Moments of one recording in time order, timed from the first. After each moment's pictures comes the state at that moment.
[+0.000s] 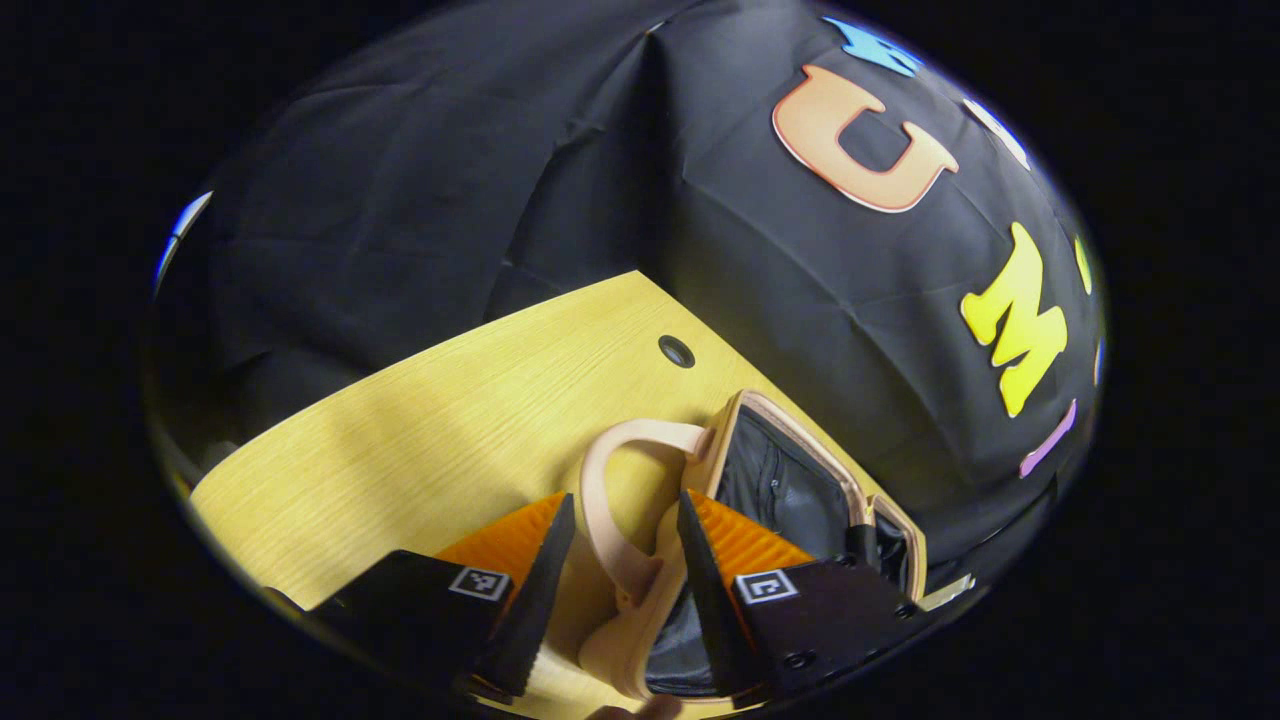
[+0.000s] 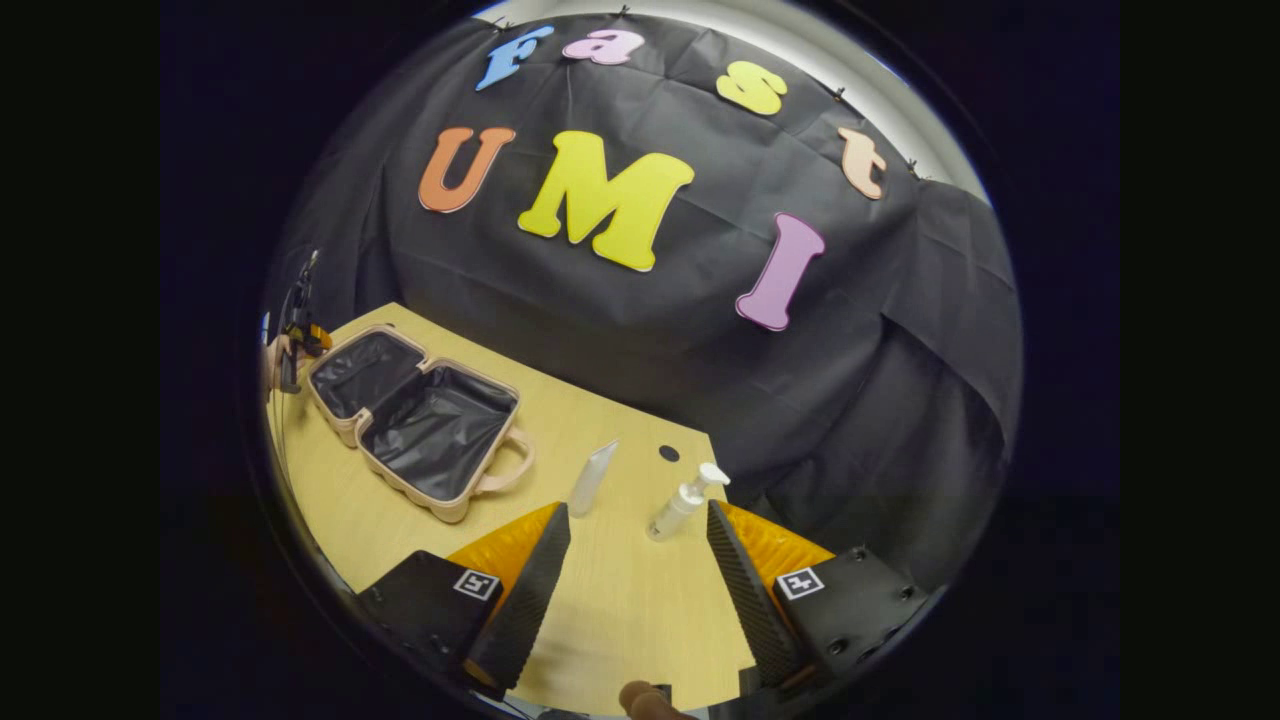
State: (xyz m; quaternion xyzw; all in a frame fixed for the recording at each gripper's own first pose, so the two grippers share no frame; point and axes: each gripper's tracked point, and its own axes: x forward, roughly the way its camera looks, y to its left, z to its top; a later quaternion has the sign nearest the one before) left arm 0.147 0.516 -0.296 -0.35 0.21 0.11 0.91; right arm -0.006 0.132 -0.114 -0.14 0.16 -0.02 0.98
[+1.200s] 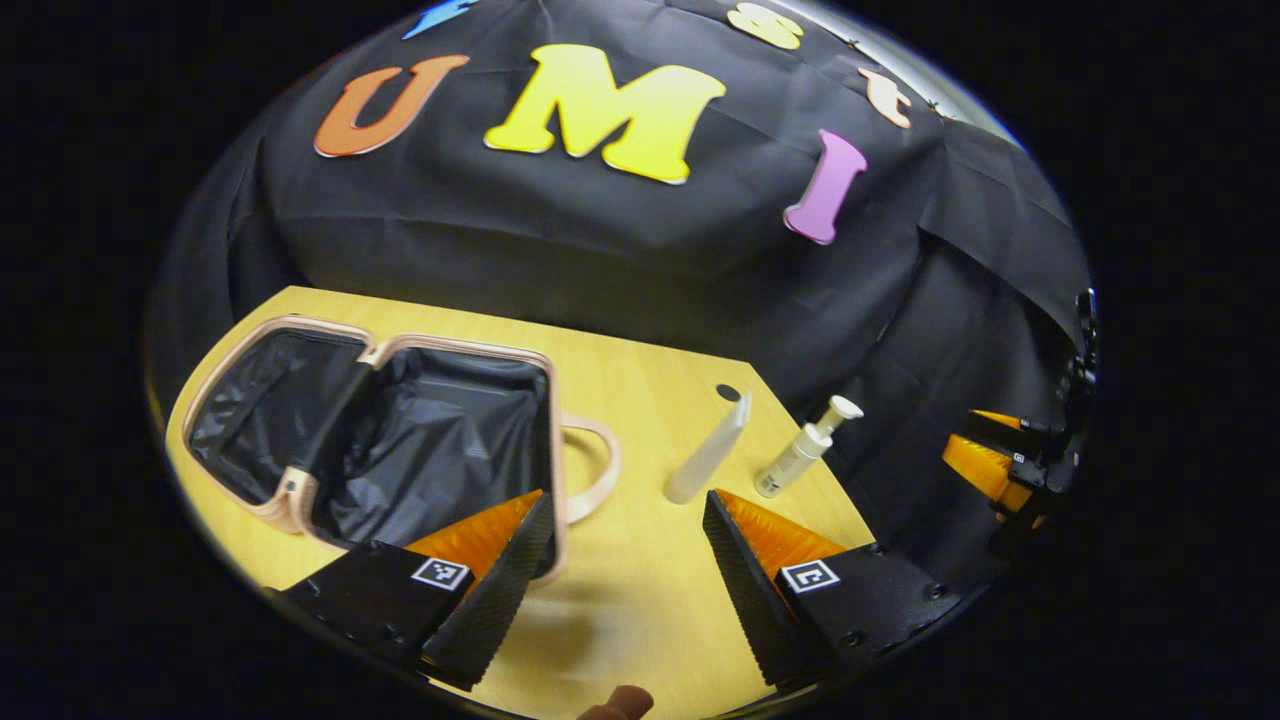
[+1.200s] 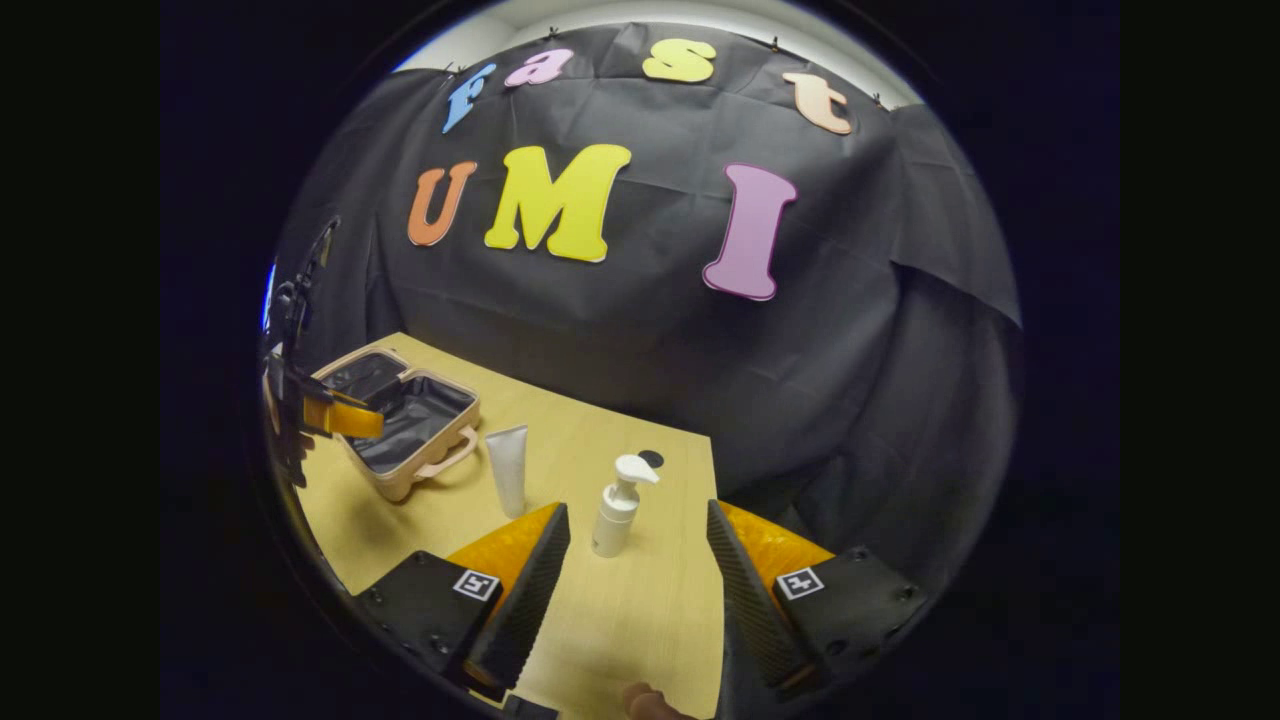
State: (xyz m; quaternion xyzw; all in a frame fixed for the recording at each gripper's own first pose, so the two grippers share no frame) left arm 0.082 -0.009 -0.208 -0.12 0.24 -0.17 0.95; right arm 0.072 -0.022 -0.169 -0.07 0.15 0.07 0.98
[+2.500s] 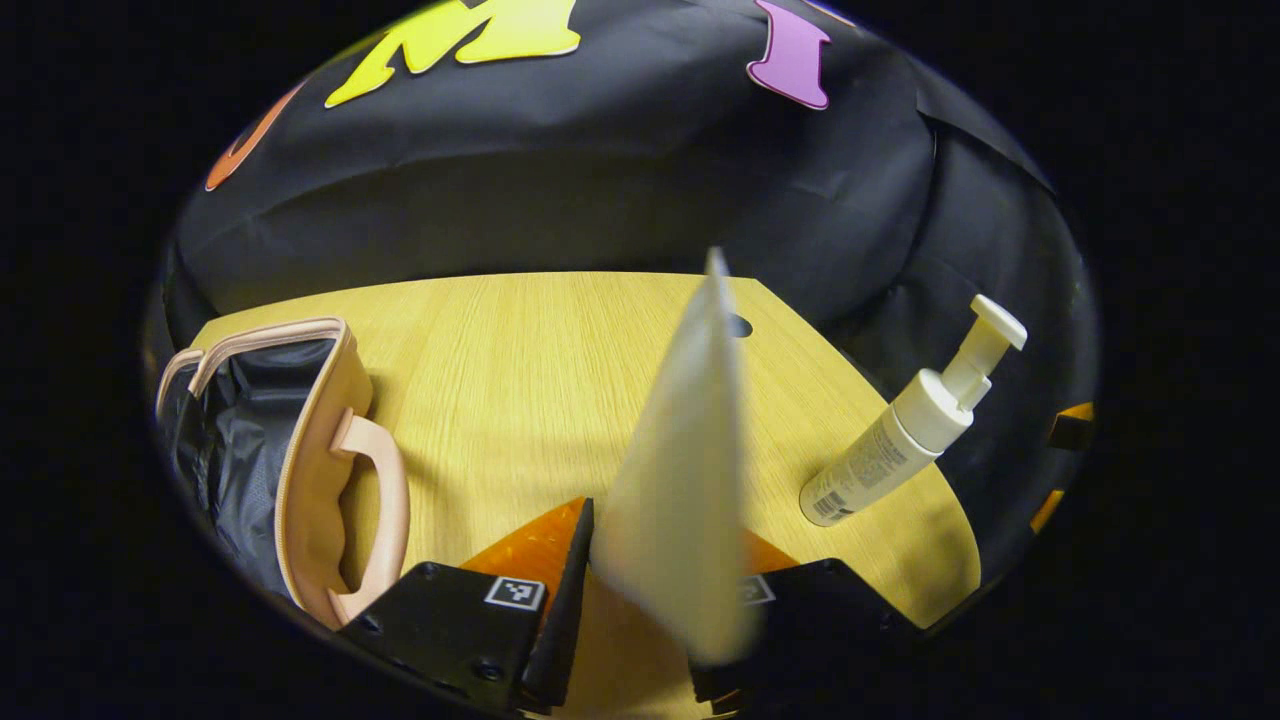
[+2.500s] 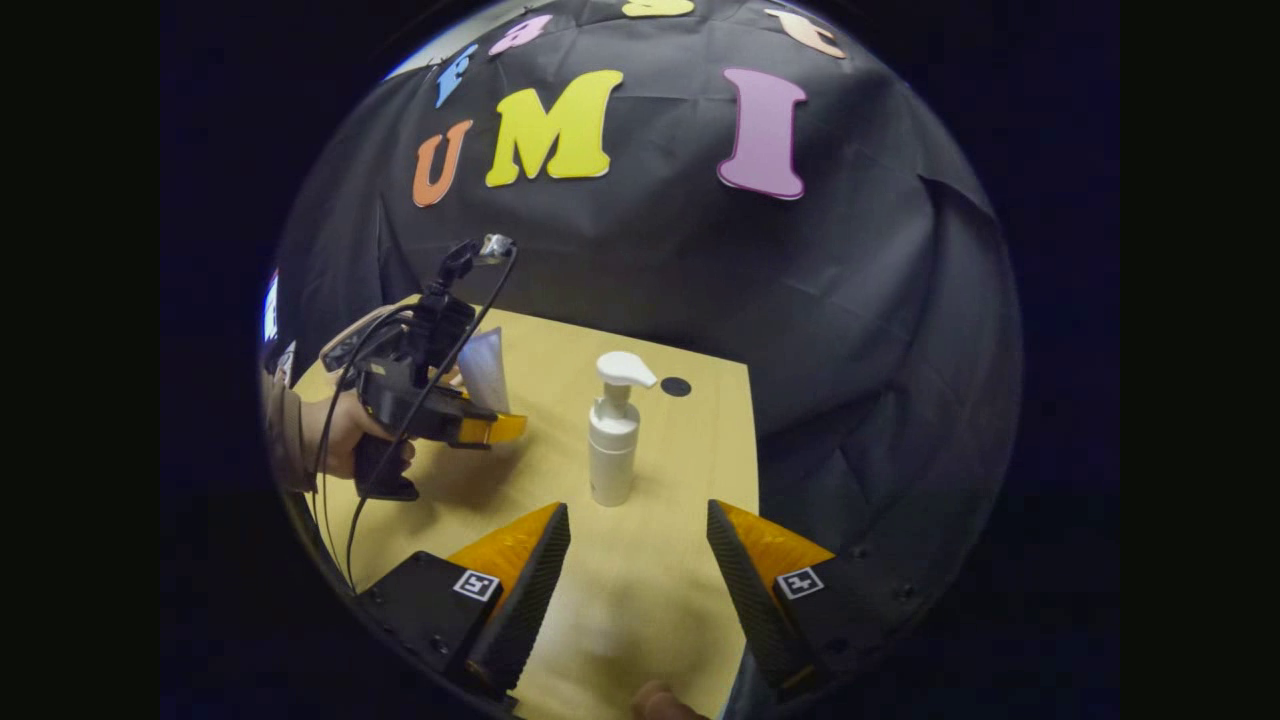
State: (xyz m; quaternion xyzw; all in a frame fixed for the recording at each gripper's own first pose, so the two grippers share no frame) left arm 0.218 -0.120 -0.315 -0.03 0.31 -0.16 0.94; right arm 0.116 -0.029 -0.265 -0.04 0.24 0.15 0.96
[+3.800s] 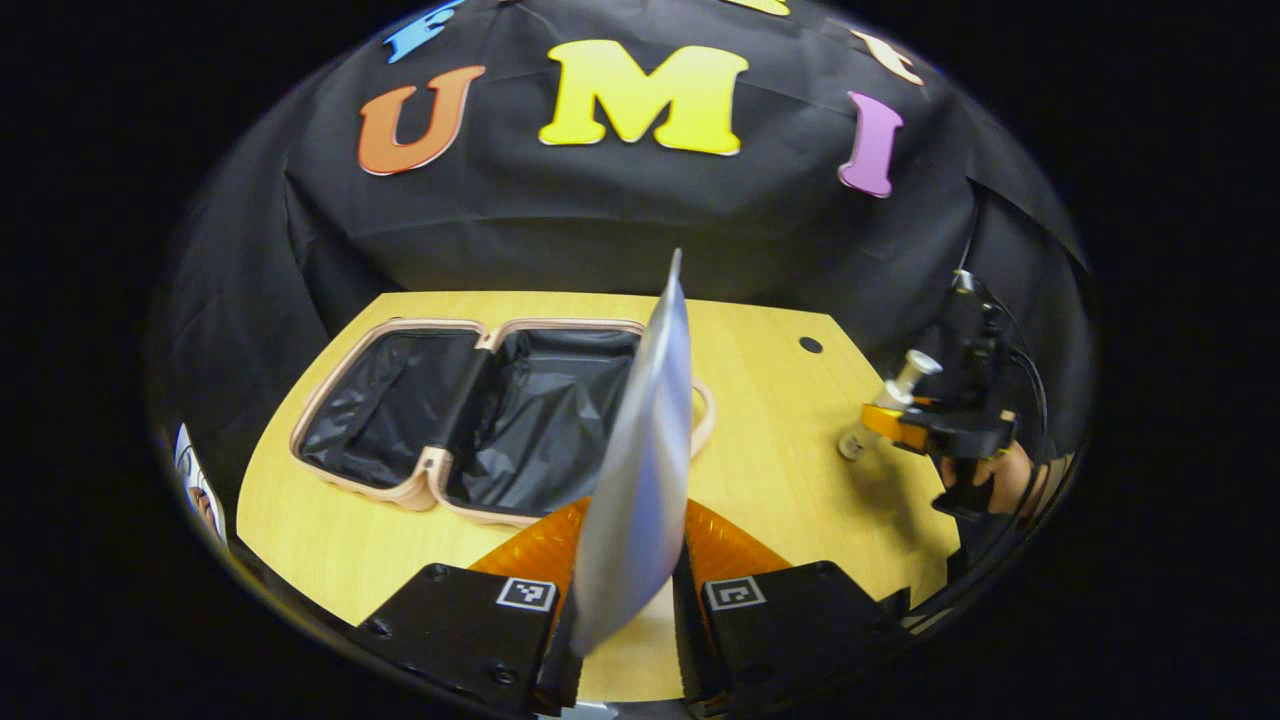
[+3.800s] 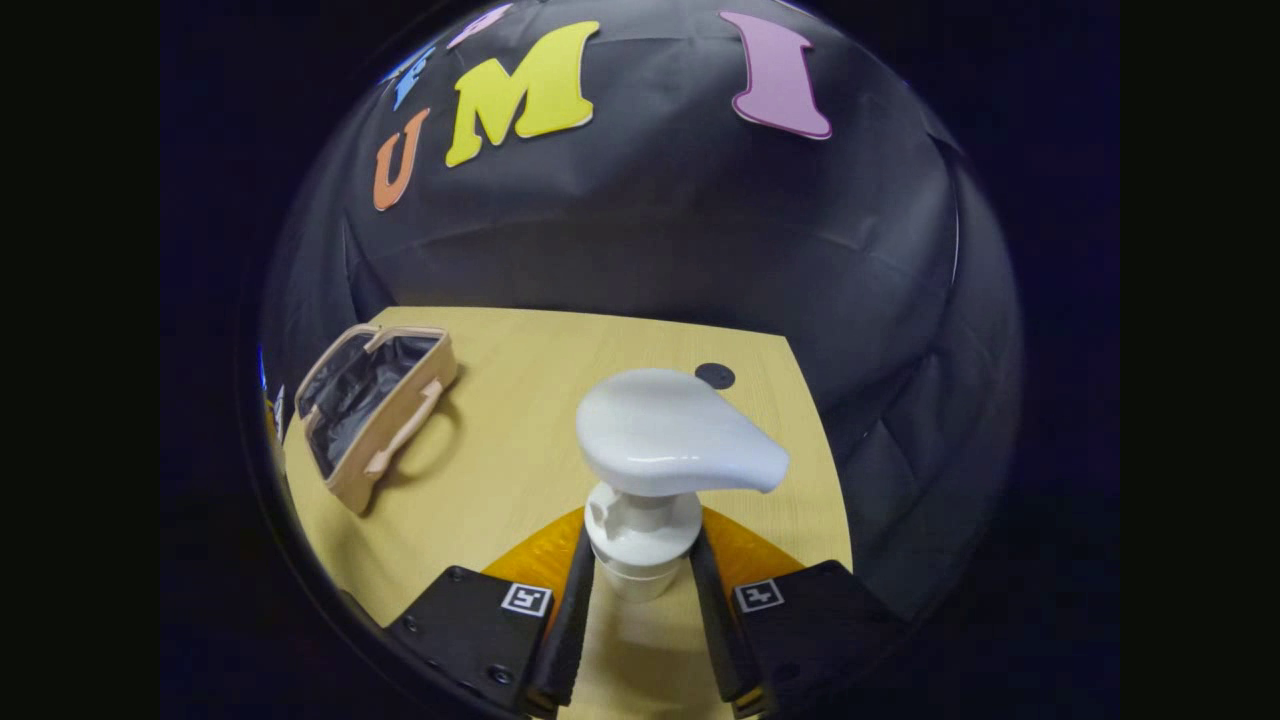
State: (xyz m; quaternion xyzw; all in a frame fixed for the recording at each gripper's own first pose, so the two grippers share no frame) left arm 0.041 0.118 -0.192 -0.04 0.30 -0.02 0.95; right arm 0.182 0.045 -0.299 0.02 0.28 0.11 0.95
